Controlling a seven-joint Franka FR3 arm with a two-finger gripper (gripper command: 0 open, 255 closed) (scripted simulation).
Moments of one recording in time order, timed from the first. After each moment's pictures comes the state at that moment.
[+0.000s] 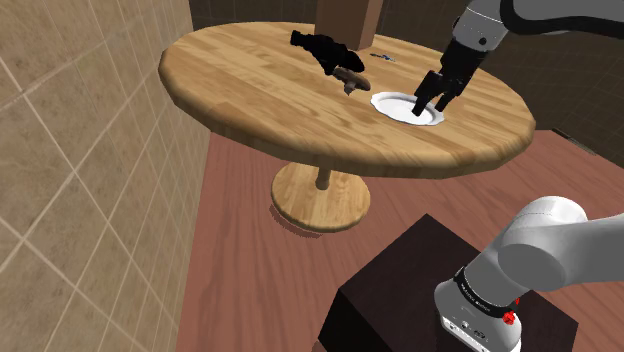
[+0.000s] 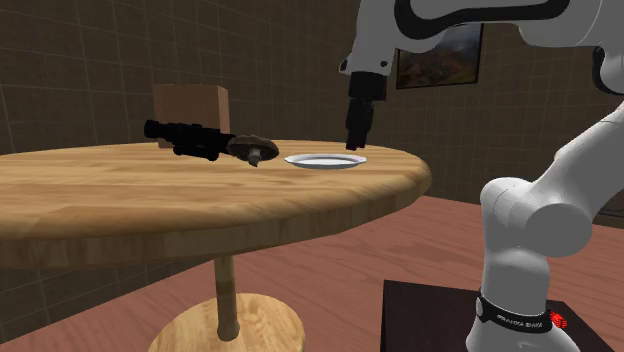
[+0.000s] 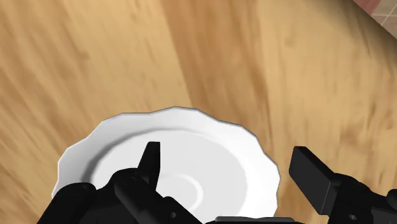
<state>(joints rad) -0.01 -0.80 -0.07 -2.36 -0.03 1.71 0.08</state>
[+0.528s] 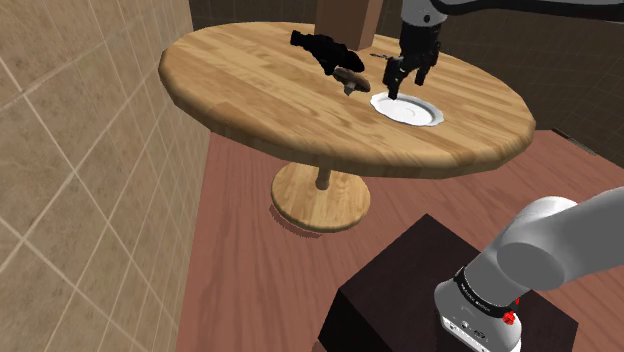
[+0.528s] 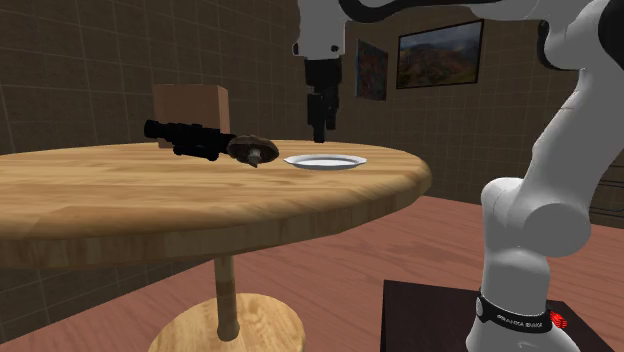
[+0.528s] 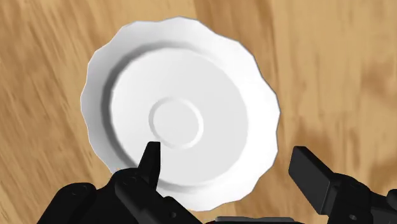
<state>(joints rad) -0.02 -0.46 0.12 -2.03 -0.22 1.56 0.18</state>
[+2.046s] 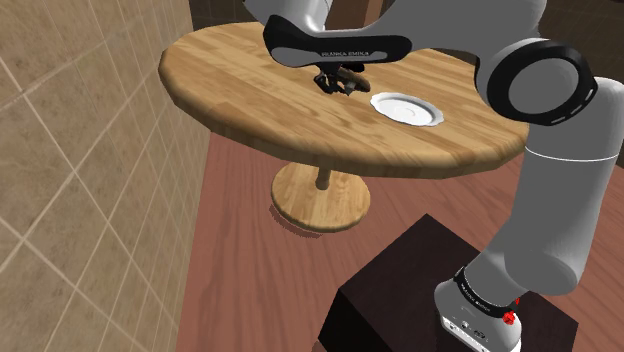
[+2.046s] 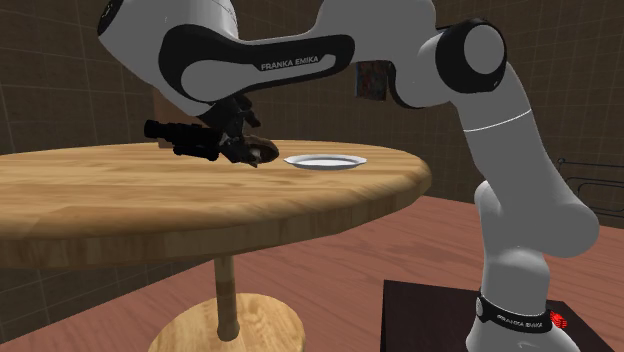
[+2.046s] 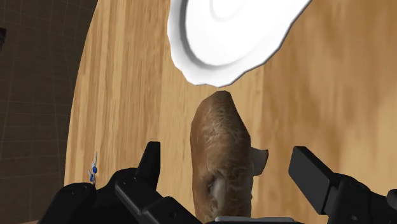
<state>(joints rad) 0.14 0.41 0.34 -1.27 -0.94 1.04 0.26</state>
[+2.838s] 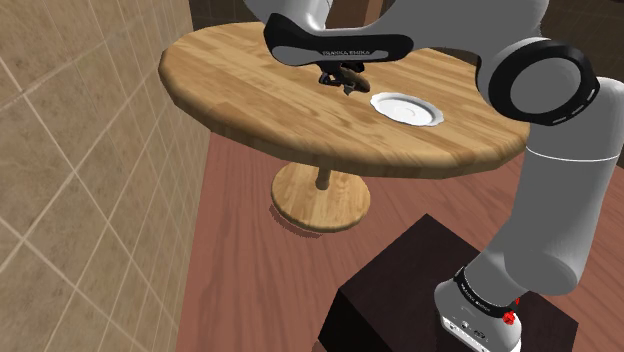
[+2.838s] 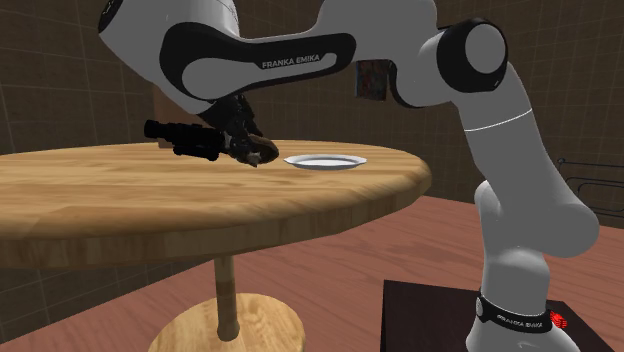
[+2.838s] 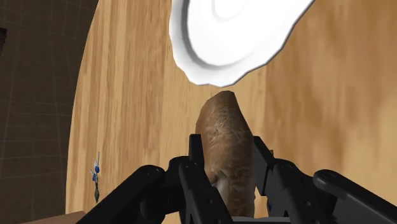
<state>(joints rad) 0.14 0.40 0.34 -1.27 -0.94 1.04 0.26</state>
